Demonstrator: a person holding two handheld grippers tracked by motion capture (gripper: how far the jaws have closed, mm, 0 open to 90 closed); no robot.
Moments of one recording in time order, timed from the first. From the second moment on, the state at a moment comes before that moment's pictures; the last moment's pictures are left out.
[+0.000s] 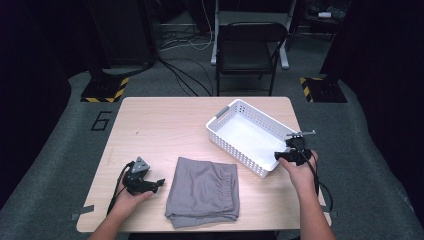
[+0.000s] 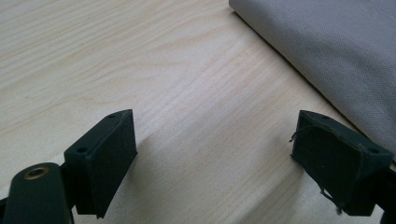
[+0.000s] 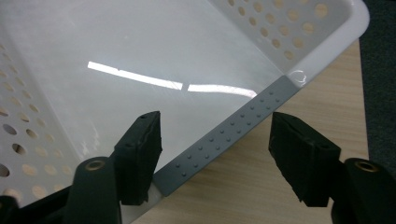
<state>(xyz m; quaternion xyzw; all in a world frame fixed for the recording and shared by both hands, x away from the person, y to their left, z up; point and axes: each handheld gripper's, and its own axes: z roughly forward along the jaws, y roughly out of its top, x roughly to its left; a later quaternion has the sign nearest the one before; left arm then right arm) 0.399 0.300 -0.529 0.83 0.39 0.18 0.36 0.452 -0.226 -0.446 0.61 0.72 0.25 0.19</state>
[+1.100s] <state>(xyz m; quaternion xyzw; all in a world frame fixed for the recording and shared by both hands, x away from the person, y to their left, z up) 0.397 0.299 -0.529 0.83 0.39 0.18 0.36 0.503 -0.210 -0.442 0.59 0.74 0.24 0.19</state>
